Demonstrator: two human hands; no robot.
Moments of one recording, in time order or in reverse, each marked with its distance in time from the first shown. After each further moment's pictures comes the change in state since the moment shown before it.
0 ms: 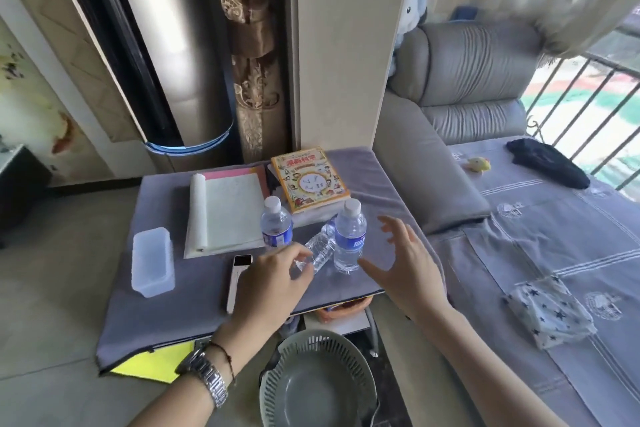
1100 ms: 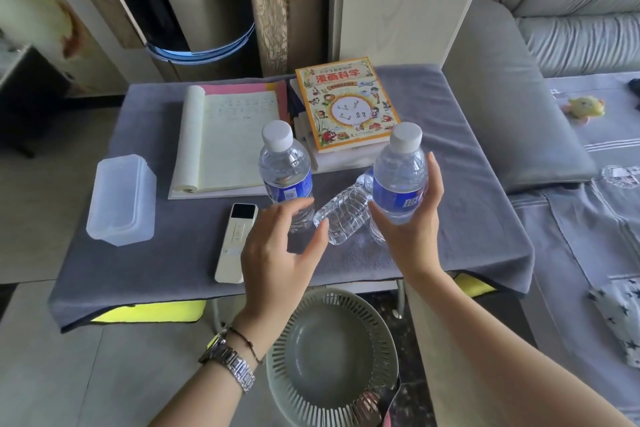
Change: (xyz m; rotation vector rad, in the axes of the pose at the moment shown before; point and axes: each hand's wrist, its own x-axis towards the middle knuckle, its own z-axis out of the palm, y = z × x) left_hand 0.055 -0.100 0.144 -0.188 0.519 0.065; right_hand 0.083 0.085 0.177 0.578 0.131 -0.040
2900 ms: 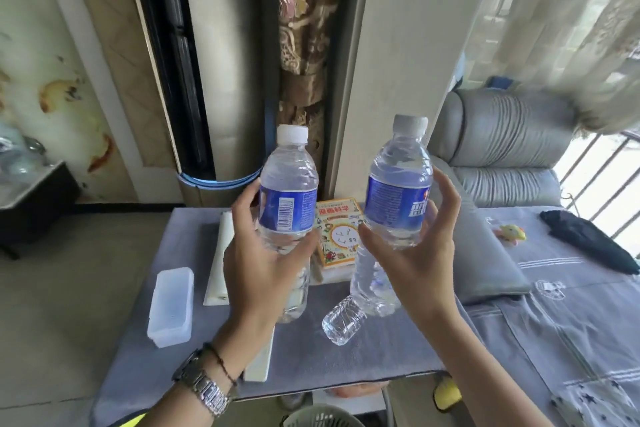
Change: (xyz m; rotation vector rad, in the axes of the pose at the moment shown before) left_hand 0.112 0.089 -0.146 -0.464 0.147 -0.105; right_hand 0.014 -0.259 -0.040 0.082 0.090 -0.288
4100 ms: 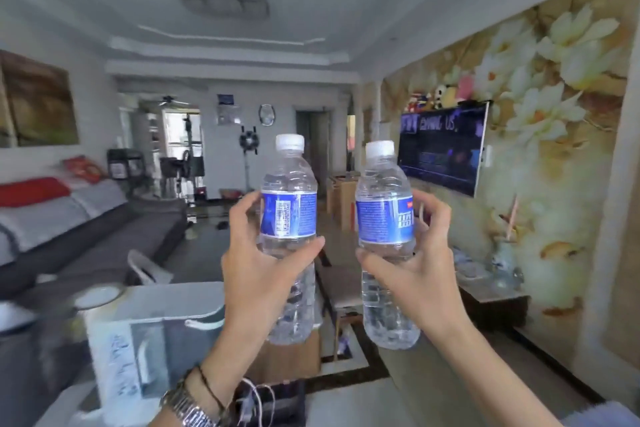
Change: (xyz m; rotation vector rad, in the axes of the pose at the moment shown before) left_hand -0.235 0.387 -0.241 0.722 1.222 0.170; right_hand -0.118 -0.370 0.020 1.147 -1.140 -0.462
